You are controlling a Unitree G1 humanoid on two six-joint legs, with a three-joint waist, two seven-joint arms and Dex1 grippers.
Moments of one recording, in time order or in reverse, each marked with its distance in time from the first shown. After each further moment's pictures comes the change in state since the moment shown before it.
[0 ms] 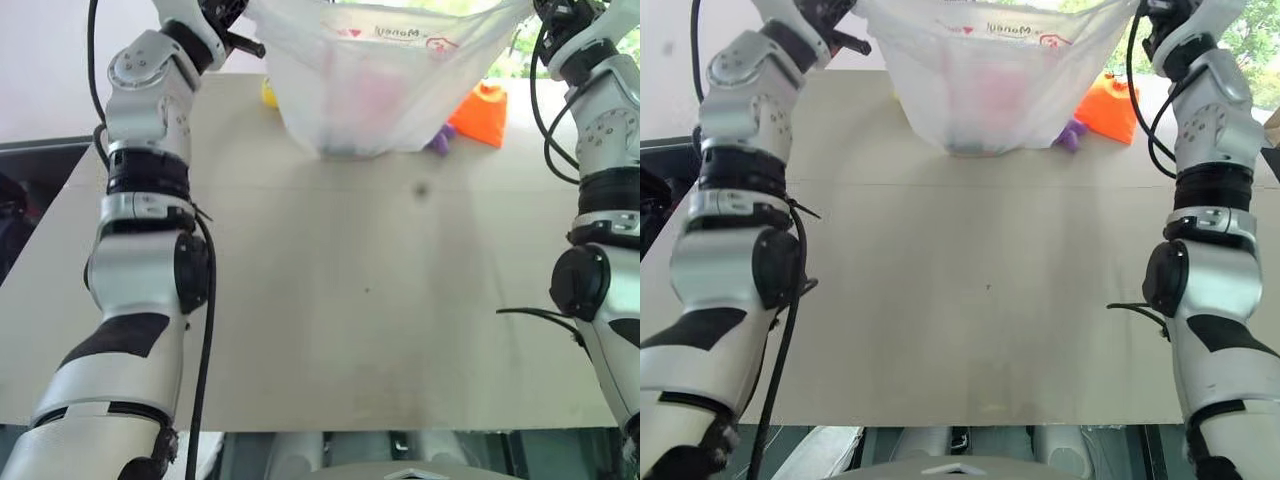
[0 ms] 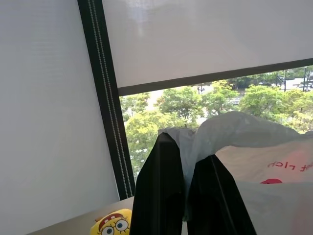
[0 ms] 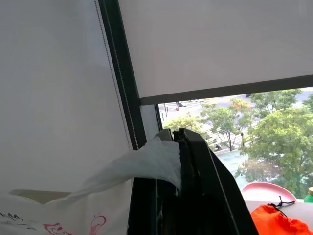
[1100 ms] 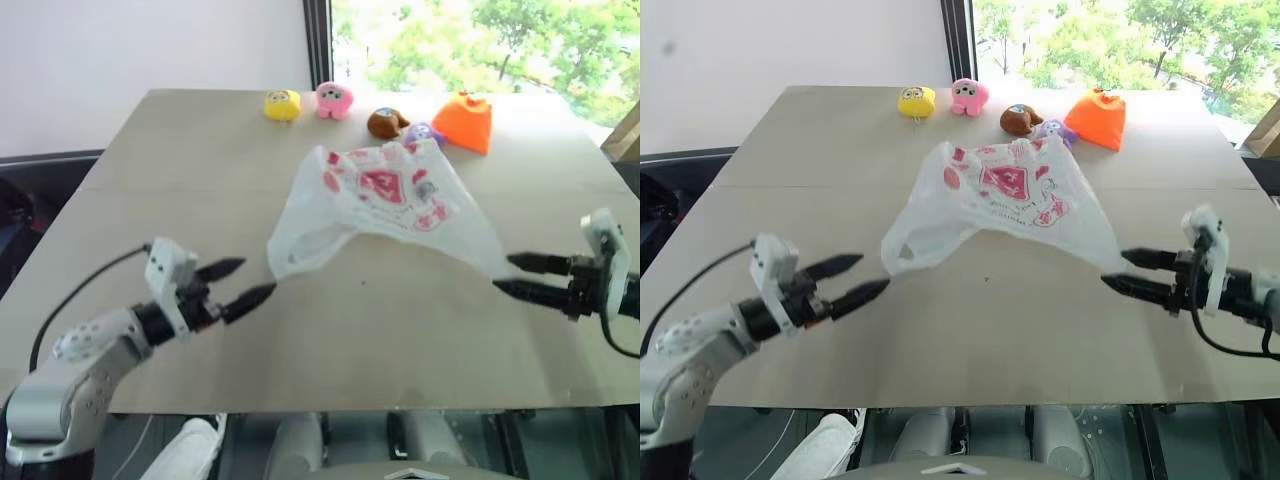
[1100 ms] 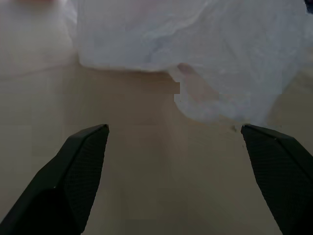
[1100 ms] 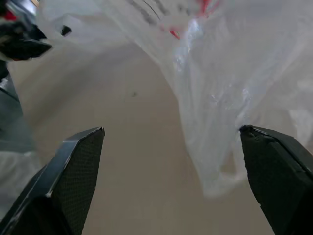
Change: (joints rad) left arm 1.591 0.157 0.223 -1.420 -0.479 0.634 -0.215; right arm 1.254 -0.473 0.019 -1.039 0.366 0.695 0.595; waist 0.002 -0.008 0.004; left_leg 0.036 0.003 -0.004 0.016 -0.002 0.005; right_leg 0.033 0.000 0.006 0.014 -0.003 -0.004
